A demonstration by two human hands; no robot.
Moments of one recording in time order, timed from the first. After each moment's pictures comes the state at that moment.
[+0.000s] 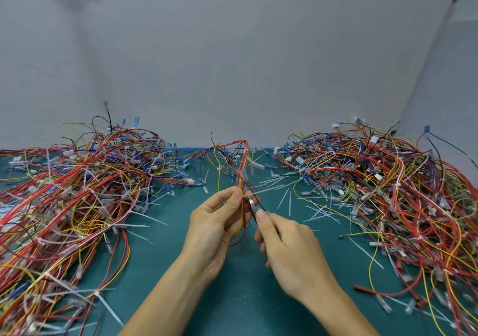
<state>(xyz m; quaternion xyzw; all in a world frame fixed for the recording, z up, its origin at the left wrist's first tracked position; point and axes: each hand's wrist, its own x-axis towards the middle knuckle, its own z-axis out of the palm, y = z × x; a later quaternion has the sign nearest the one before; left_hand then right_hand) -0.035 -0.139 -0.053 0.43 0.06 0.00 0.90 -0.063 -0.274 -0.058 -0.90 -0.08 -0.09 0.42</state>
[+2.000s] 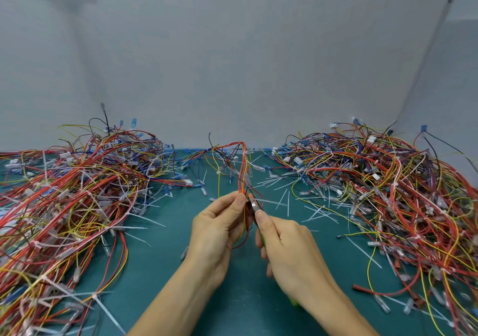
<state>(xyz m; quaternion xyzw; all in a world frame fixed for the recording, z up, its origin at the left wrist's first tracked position) -0.037 -0.147 -0.059 0.44 0.06 0.01 0.90 -0.062 -0.273 -0.058 -0.89 -0.07 -0.10 0.44</state>
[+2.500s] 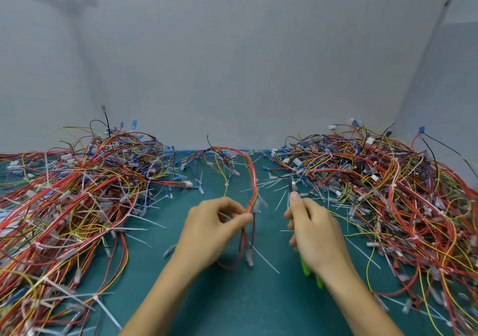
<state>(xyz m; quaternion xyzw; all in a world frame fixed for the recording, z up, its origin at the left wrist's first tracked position) -0.025 -0.116 -0.063 0.87 -0.07 0.12 0.48 -0.038 -0.302 -0.058 -0.87 0.05 -0.14 0.47</state>
